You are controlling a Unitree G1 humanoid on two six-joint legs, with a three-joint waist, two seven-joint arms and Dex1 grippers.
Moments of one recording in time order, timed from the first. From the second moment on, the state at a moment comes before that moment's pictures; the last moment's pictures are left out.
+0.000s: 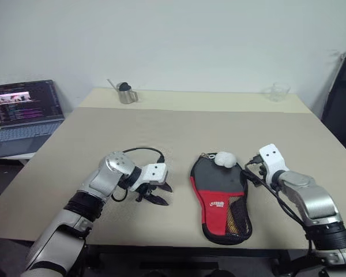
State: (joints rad) left arm -0.77 0.63 -0.34 0.39 -0.05 0.07 -1.52; right arm -0.44 -0.60 0.00 -0.10 0.13 0.85 0.44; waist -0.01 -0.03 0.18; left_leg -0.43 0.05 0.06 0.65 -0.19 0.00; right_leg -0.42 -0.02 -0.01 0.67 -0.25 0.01
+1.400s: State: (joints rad) left arm -0.78 0.13 -0.30 0.66 0.01 0.09 -0.99; right arm -0.72 -0.39 0.01 0.13 0.30 0.94 0.49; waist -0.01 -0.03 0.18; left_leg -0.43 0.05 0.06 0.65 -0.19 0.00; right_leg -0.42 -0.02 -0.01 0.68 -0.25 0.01
